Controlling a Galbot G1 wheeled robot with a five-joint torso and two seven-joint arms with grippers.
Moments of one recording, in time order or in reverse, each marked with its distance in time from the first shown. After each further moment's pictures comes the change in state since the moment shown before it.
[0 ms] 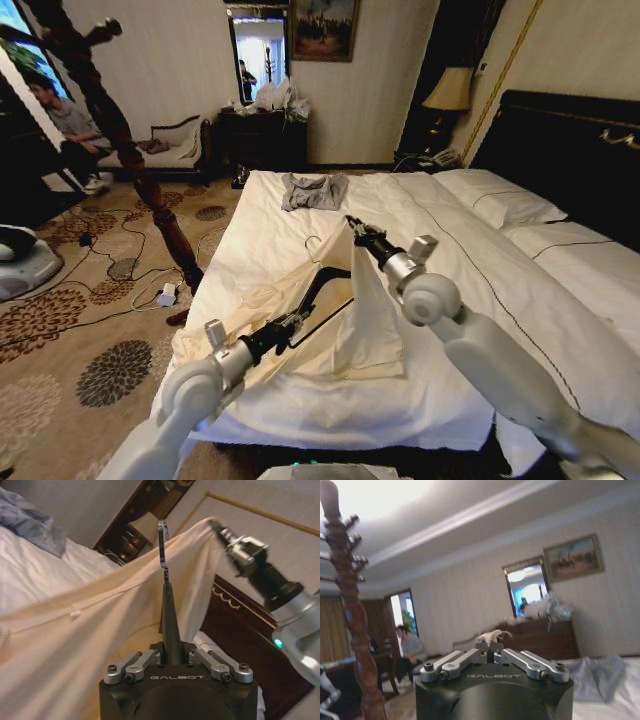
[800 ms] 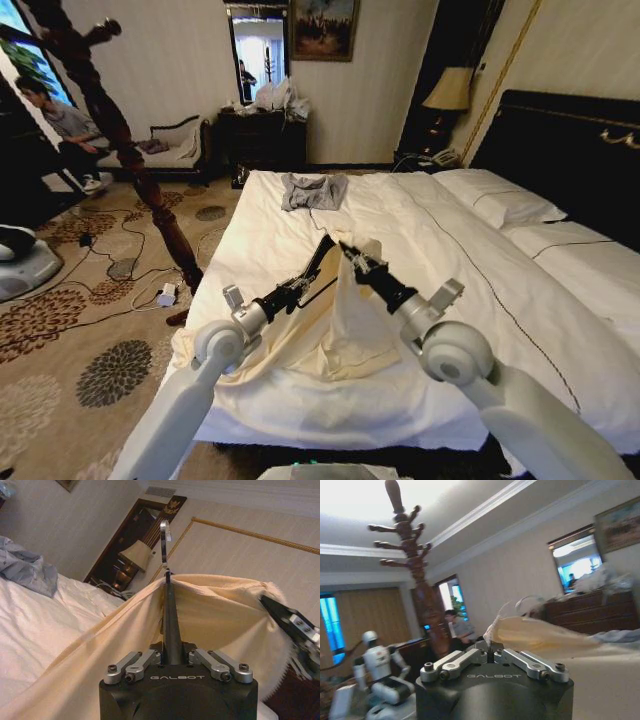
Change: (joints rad) left arm -0.254 -0.053 0.053 0.179 0.038 -0.061 0.040; right arm -0.312 -0.050 0.013 0.195 -0.034 0.058 -0.155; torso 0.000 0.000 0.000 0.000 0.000
